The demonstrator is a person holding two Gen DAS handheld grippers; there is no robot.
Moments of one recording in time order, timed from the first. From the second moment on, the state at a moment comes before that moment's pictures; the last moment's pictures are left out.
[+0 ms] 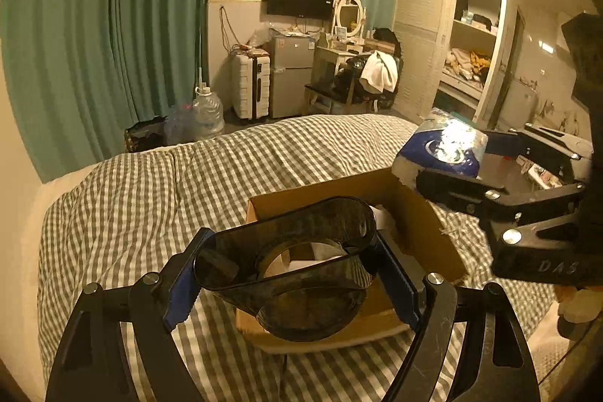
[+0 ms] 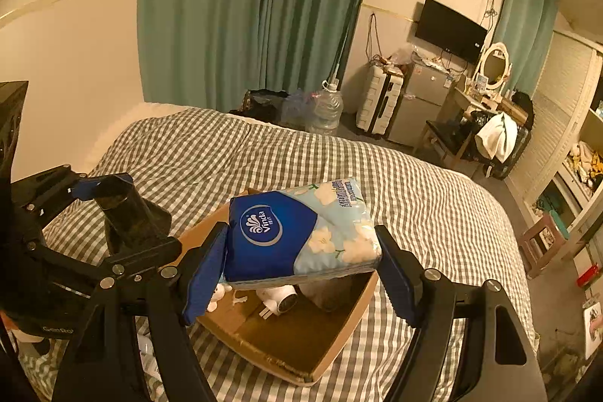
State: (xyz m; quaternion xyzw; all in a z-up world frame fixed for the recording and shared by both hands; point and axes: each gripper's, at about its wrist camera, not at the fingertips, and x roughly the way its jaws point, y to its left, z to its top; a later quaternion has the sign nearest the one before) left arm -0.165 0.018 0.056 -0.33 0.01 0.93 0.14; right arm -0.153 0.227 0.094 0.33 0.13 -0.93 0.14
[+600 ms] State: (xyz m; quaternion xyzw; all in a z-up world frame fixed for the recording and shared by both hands) left arm -0.248 0.042 -0.009 -0.40 0.03 0.89 0.20; right arm -0.239 0.261 0.032 0.37 0.13 -0.91 0.15
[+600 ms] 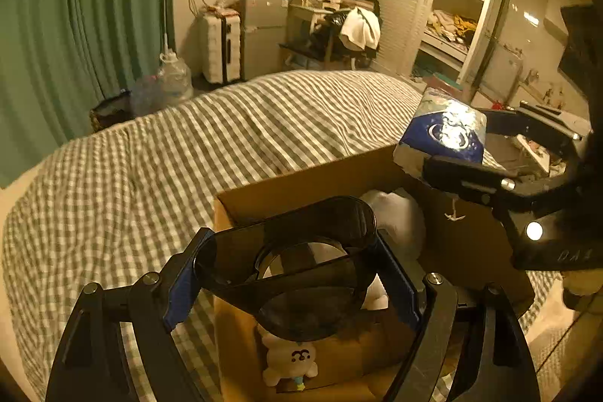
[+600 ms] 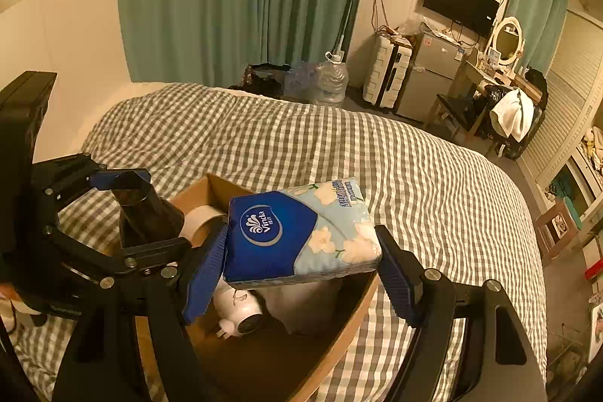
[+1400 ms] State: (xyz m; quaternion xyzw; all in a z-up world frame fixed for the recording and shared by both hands) left arm -0.169 0.030 0.008 -0.38 0.10 0.91 0.17; right arm -0.170 0.265 0.074 0.32 0.13 -0.93 0.17
